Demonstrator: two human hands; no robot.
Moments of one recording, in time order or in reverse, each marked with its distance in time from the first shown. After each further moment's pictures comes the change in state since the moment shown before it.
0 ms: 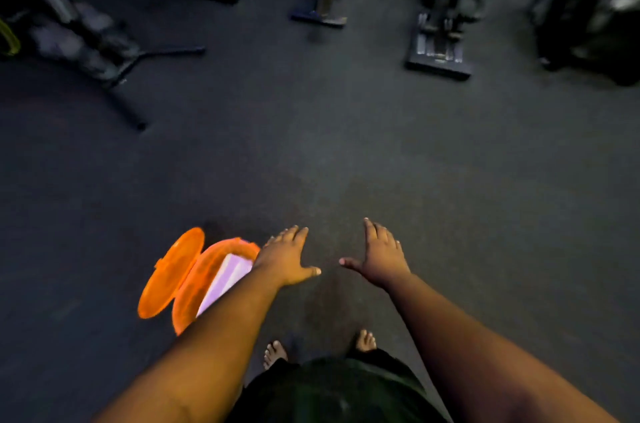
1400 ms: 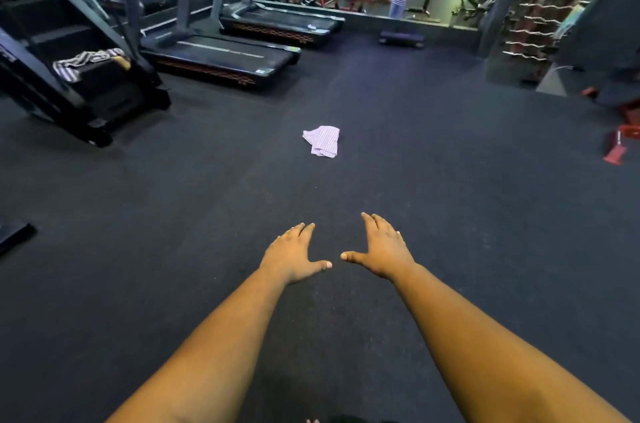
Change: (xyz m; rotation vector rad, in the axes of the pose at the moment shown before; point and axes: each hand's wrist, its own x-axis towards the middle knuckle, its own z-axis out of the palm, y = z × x) left_hand 0.090 1.079 0.188 0.556 -0.201 1.159; right_hand -0.384 0.869 -0.230 0.474 0.611 1.085
